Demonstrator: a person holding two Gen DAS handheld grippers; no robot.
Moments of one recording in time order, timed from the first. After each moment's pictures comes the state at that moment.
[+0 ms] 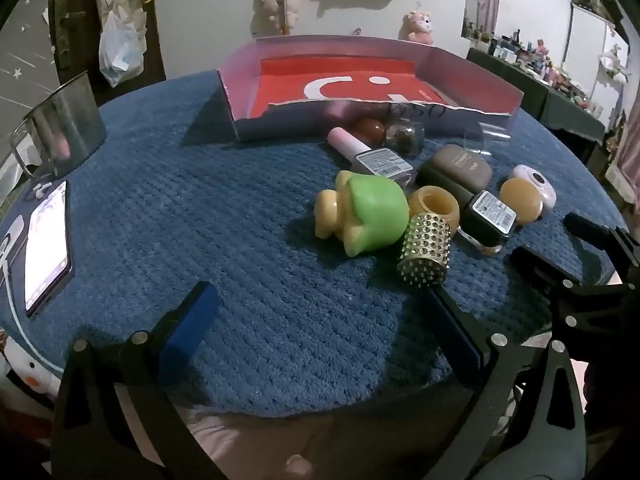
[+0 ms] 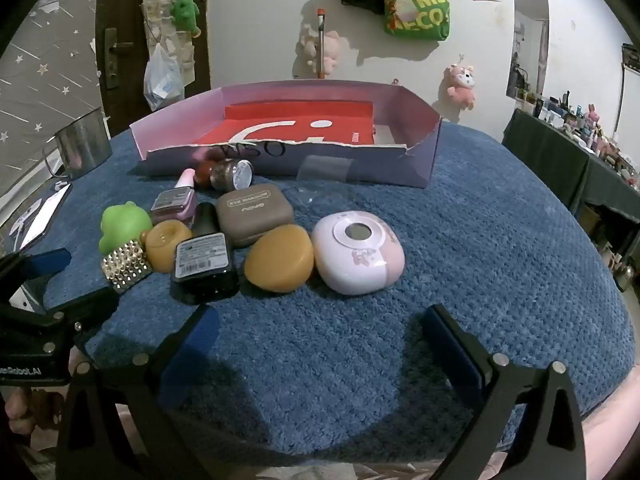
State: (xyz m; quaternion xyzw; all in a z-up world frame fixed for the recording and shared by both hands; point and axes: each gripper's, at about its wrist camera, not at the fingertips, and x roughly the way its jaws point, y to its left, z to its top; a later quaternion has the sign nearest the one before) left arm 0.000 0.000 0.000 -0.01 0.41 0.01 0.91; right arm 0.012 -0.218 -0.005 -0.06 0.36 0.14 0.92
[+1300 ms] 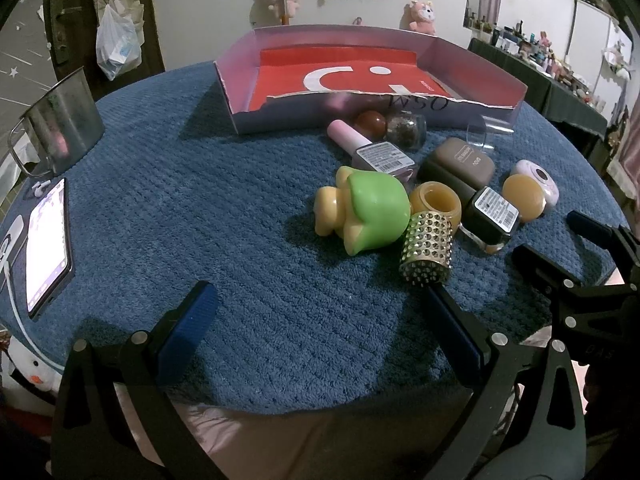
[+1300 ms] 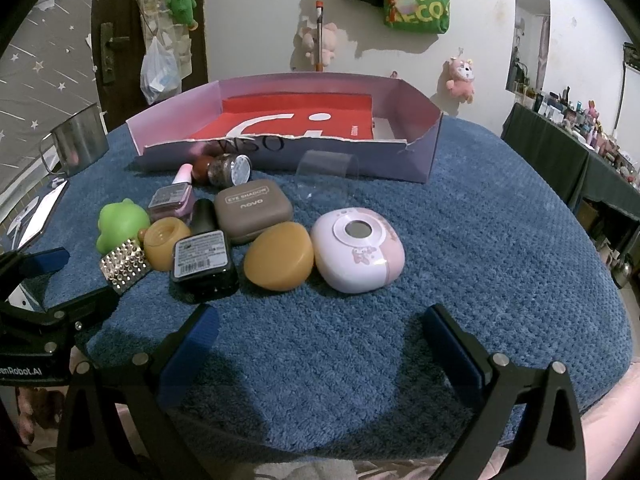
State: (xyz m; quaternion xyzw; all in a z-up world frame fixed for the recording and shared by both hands) left arm 0.004 0.000 0.000 -0.01 0.43 0.01 0.90; right arm 0.015 -0.216 -0.004 -0.06 0.37 0.14 0.92
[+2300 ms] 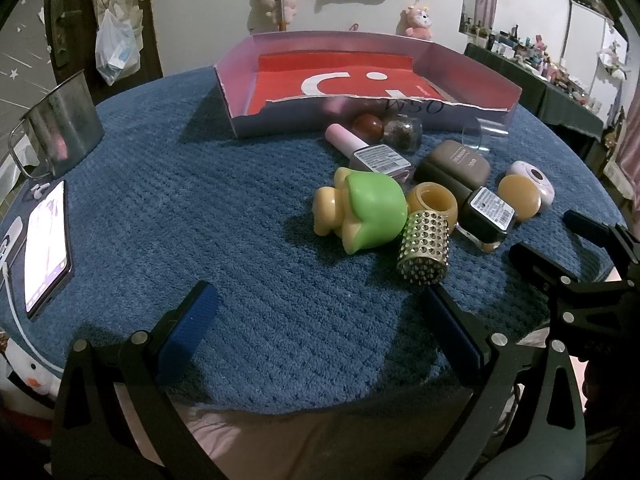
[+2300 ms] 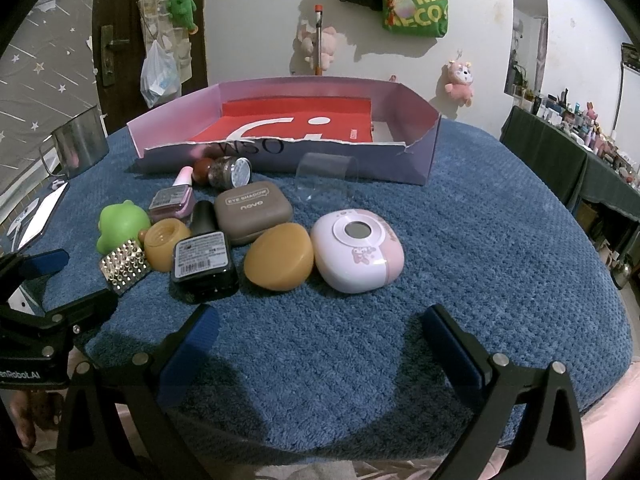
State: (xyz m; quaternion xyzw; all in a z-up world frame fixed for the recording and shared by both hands) left arm 0.001 0.001 0.000 -0.01 0.41 0.00 0.91; right arm 0.015 -0.215 -0.004 -0.06 0.37 0.14 0.92
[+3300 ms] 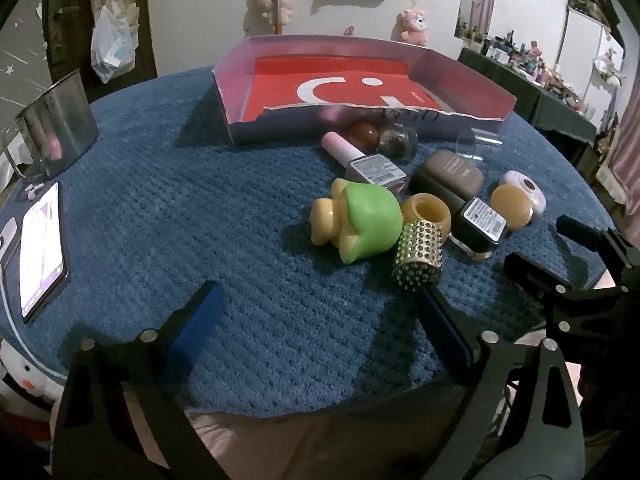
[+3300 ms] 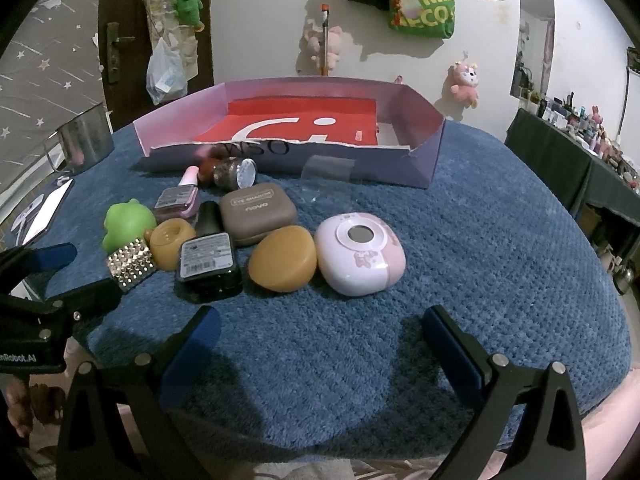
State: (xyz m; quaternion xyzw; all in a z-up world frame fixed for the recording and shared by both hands) left arm 0.004 0.004 0.004 -0.02 0.41 -0.01 0.91; right arm 0.015 -0.216 0.001 -0.07 0.36 0.15 0.92
